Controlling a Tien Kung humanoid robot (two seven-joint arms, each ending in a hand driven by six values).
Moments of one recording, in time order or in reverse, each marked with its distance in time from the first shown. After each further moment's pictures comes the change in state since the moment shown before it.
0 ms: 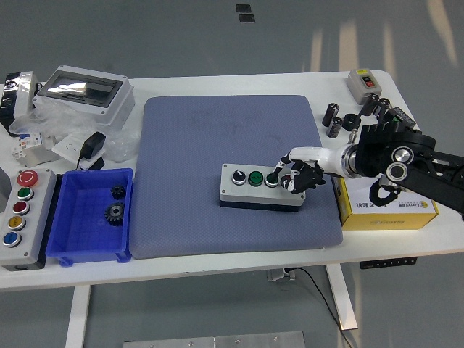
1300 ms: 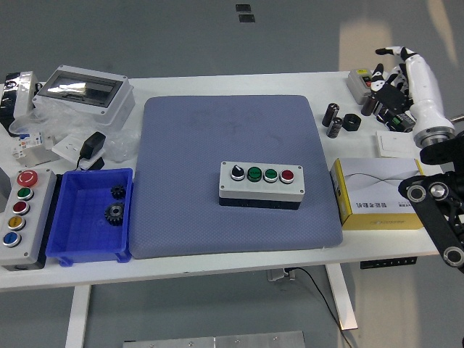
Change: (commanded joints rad) left arm 0.010 -0.020 0.002 0.005 0.008 0.003 -0.020; right arm -0.639 0.292 1.019 -0.015 -0.894 -0.628 0.413
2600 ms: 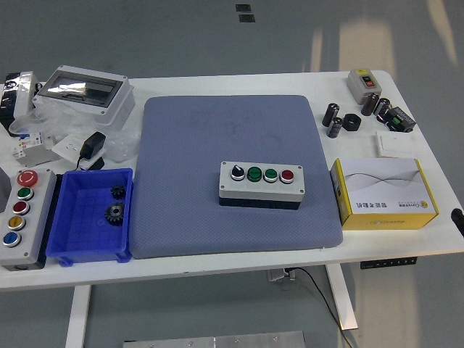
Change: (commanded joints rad) left arm -0.072 0.046 -0.057 0.007 0.143 -0.040 -0.019; right arm -0.225 0.036 0.291 0.024 0.890 0.050 0.471
